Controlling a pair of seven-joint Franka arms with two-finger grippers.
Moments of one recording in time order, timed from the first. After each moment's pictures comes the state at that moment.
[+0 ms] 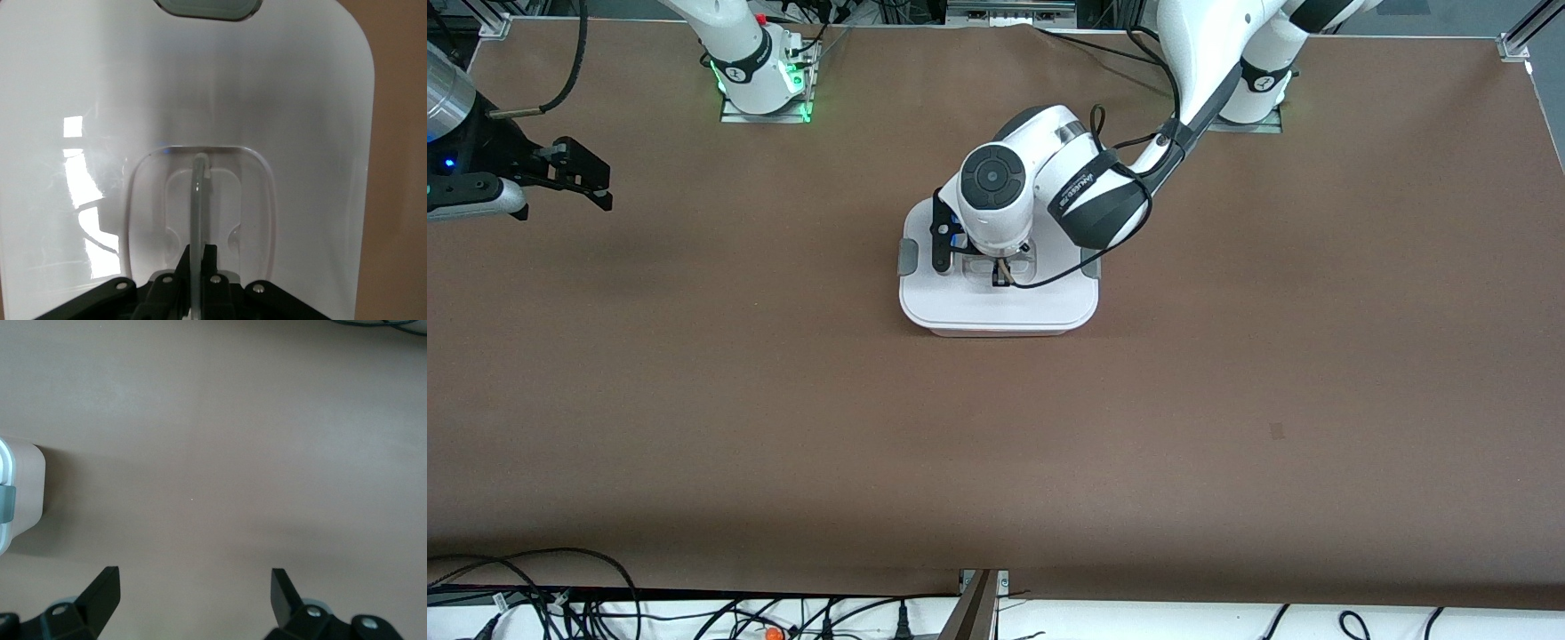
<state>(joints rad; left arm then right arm) -0.52 0.72 -0.36 -1.27 0.10 1.81 0.70 0.21 -0.03 -0.12 -1.61 -0.05 1.60 -0.08</state>
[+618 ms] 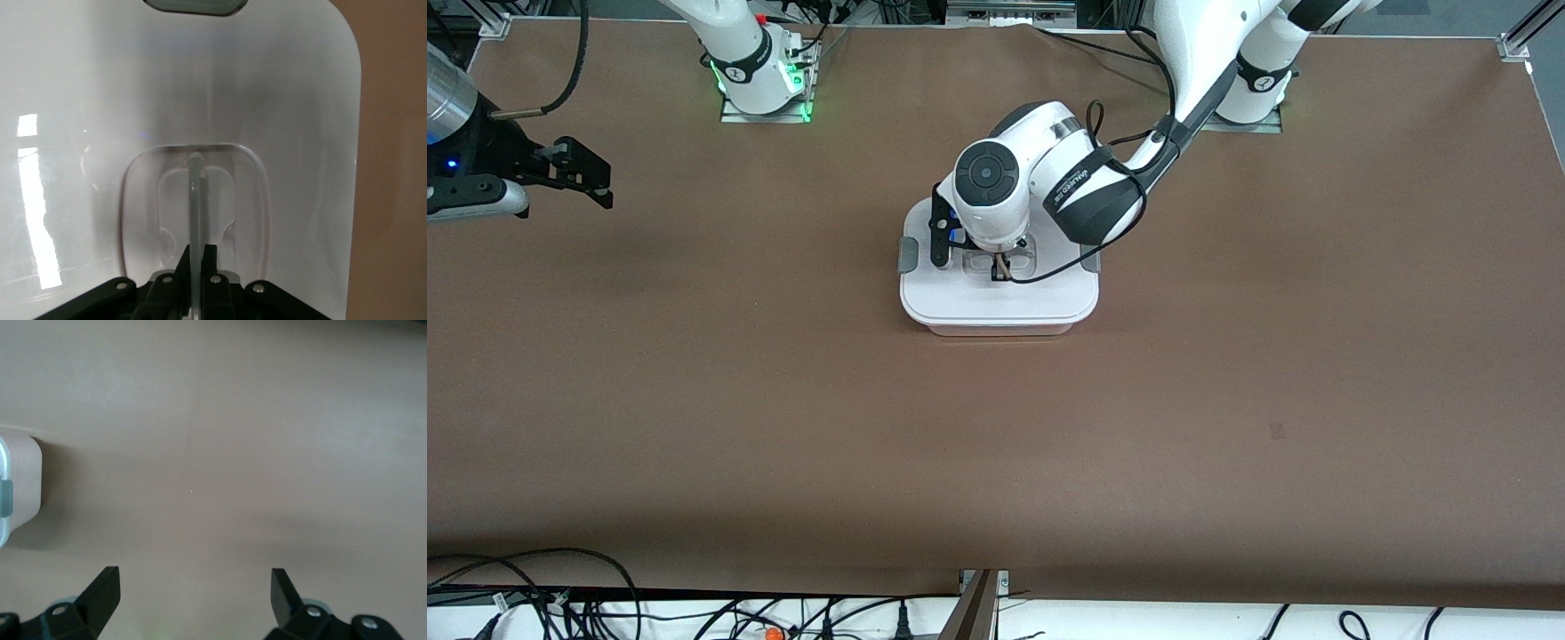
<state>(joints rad) -0.53 0.71 -0.36 -1.28 0.10 1.79 0.70 0.21 -0.02 -0.12 -1.61 -0.05 1.56 -0.08</state>
